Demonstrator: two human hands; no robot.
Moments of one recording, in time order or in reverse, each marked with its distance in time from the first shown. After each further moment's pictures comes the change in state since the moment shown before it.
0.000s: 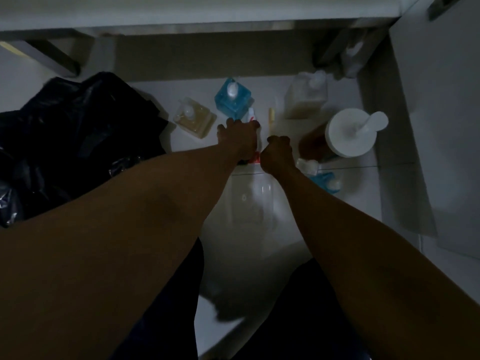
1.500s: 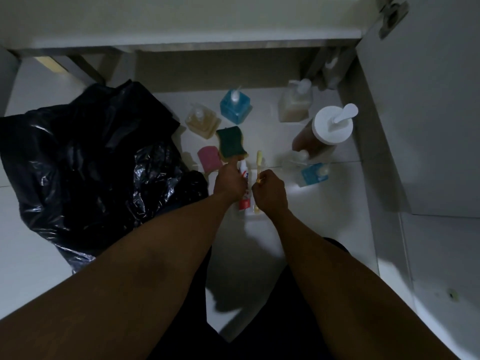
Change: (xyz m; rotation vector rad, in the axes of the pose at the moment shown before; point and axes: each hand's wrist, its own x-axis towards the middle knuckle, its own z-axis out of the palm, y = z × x) left_hand -0.132 -0.001 0.049 -0.897 0.094 -0.242; right_hand -0.124 0.039 0.042 0.211 0.169 -0.117
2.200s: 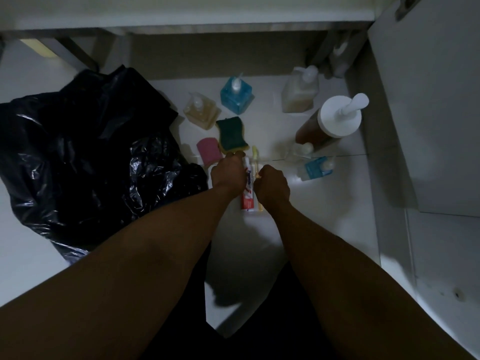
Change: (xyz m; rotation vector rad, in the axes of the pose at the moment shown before) left_hand 0.007 0.003 0.000 0.526 0.127 0.144; right_hand 0.009 -0.003 0.004 -0.271 -0.056 0.019
